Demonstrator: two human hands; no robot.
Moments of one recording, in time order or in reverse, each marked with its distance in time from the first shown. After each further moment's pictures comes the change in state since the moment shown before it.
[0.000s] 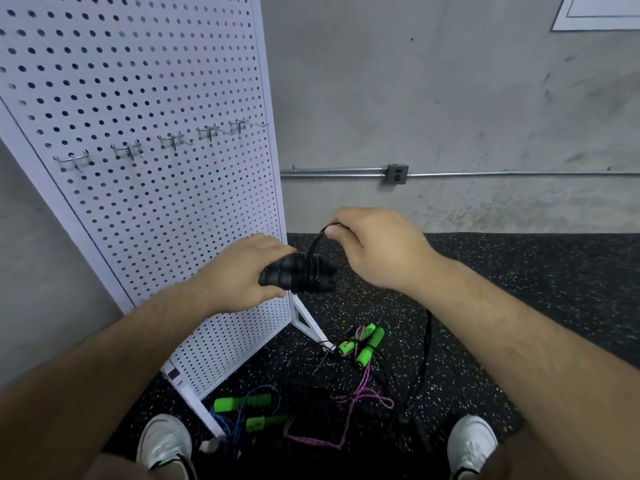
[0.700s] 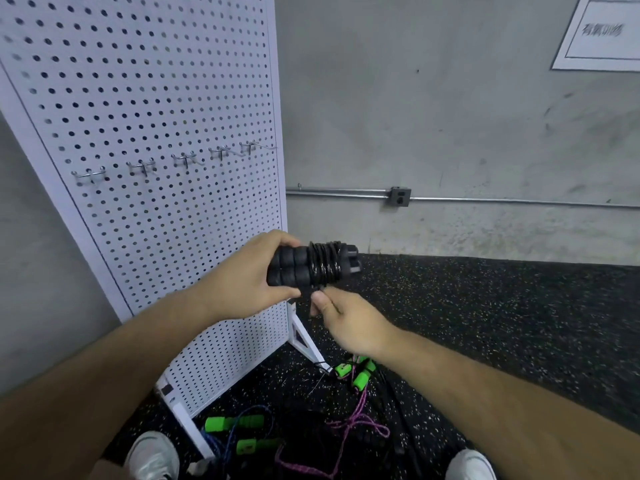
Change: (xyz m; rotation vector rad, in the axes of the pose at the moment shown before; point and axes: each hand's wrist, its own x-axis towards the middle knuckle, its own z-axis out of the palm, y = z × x) left_hand 0.002 0.038 -0.033 -0.328 0.128 -0.189; right_hand -0.021 0.008 0.090 0.380 -0.225 0.158
